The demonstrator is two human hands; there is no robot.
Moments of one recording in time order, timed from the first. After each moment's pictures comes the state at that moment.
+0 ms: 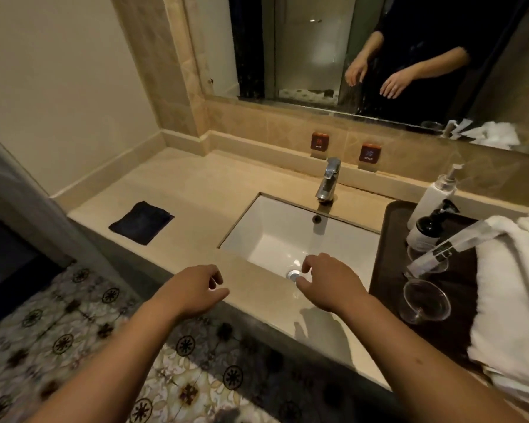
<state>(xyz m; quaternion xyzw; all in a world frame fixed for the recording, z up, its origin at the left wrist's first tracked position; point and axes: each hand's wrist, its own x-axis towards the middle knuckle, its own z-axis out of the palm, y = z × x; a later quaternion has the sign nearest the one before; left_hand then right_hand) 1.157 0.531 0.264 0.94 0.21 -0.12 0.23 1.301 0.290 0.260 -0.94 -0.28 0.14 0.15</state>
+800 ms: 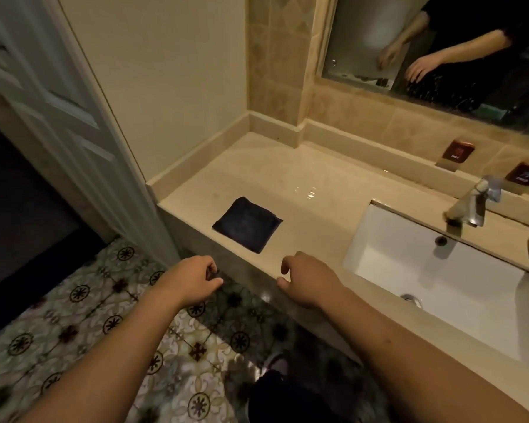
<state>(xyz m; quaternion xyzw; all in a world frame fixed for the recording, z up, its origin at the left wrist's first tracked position) 1.062 0.889 0.208 0.93 0.28 -0.12 0.22 1.206 0.675 0.227 -0.90 -0.38 0.19 0.07</state>
